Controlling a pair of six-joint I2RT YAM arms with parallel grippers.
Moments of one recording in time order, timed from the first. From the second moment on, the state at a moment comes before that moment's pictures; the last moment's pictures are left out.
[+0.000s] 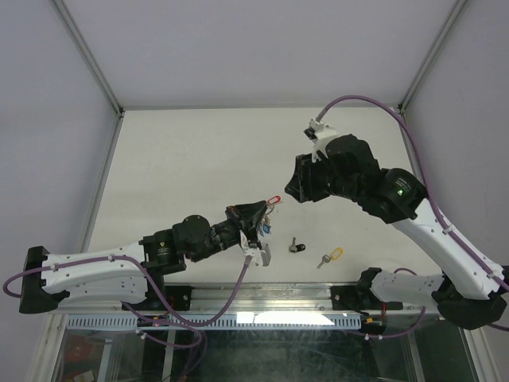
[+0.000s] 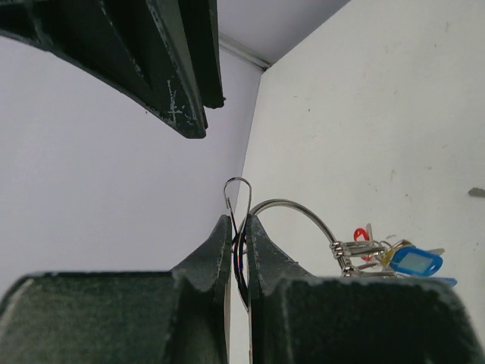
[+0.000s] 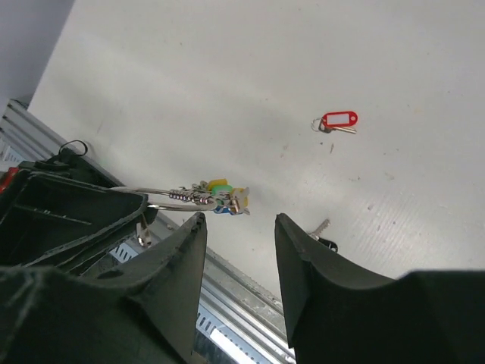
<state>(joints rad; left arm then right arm) -1.32 0.90 0.71 0.16 -0.23 0.99 0.86 1.09 1.47 -0.95 0.05 0.41</state>
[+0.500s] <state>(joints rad) -1.22 0.84 0.68 0.09 -0.17 1.03 0.80 1.15 1.23 -0.97 0.02 0.42</state>
